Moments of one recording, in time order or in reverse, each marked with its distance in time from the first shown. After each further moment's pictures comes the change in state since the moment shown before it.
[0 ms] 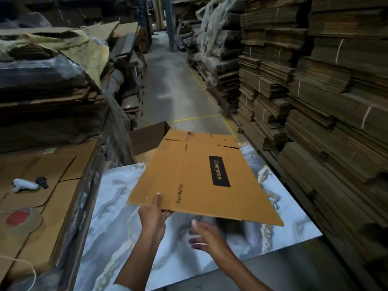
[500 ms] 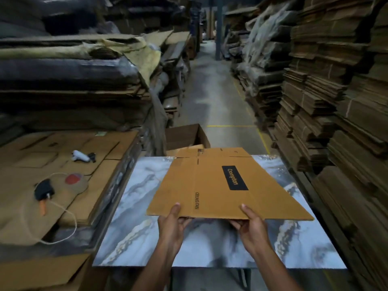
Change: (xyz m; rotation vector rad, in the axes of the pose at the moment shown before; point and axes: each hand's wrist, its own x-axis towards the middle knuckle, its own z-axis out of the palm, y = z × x) left_hand -0.080 -0.028 -0.029 -0.169 0.046 -0.026; right_hand 0.003 -0.038 -0.059 0.577 0.217 -0.023
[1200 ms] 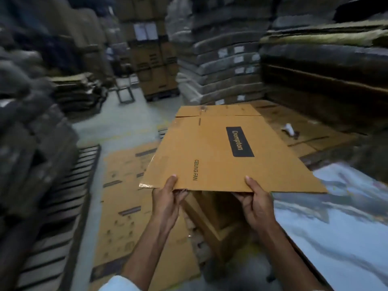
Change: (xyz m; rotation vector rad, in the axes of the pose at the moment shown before) left_hand -0.336 0.098 -0.250 -0.383 0.874 0.699; right_hand -0.259 0.181 0.129 -0.379 -0.875 0.687
